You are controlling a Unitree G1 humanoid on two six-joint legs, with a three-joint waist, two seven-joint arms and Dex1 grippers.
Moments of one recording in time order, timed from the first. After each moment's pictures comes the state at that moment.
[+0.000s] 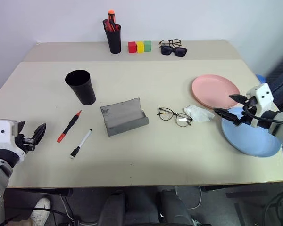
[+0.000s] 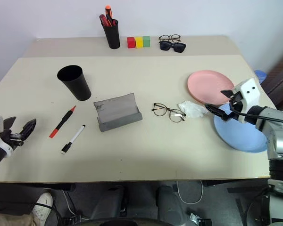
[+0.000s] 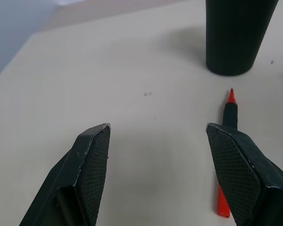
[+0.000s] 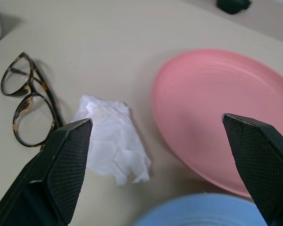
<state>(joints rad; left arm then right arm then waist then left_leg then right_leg) 0.20 0.60 0.65 -0.39 -0.44 0.51 -0.40 -0.38 -0.84 -0.24 0.21 0.33 0.36 0.91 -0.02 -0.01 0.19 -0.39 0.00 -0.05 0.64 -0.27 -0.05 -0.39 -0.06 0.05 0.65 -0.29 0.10</state>
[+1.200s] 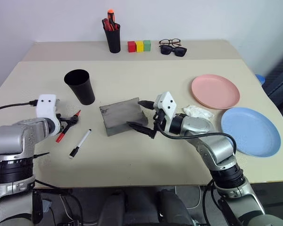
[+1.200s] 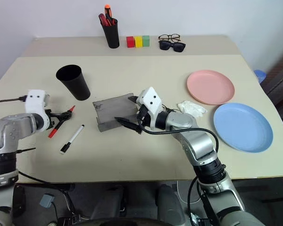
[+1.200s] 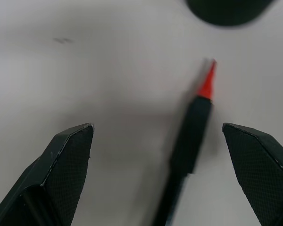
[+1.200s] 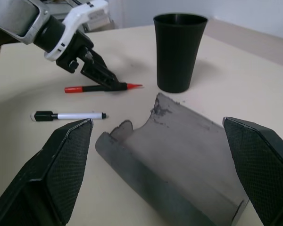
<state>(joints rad) -0.49 0.68 0.24 -0.04 -0.41 1.28 -0.22 -0.48 -0.32 0.24 -0.29 0.32 0.56 0.67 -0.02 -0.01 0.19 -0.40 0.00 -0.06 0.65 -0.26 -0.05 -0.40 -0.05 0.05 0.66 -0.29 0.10</state>
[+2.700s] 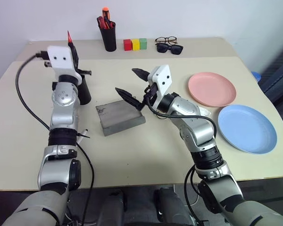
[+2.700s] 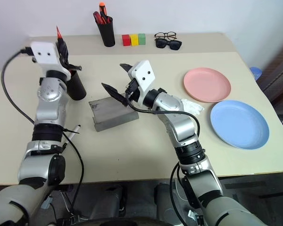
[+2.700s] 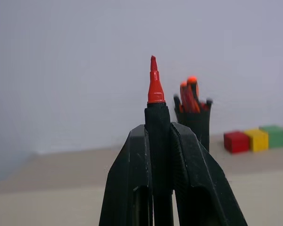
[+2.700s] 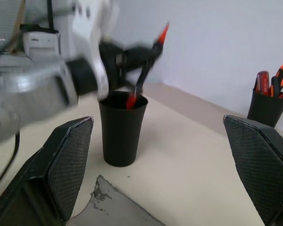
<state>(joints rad) -0.79 0.34 0.20 0.53 -0.05 -0.14 0.00 -0.68 -0.13 0.18 -0.04 0.25 0.28 0.56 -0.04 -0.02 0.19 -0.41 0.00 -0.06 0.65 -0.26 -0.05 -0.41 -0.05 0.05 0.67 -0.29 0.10</state>
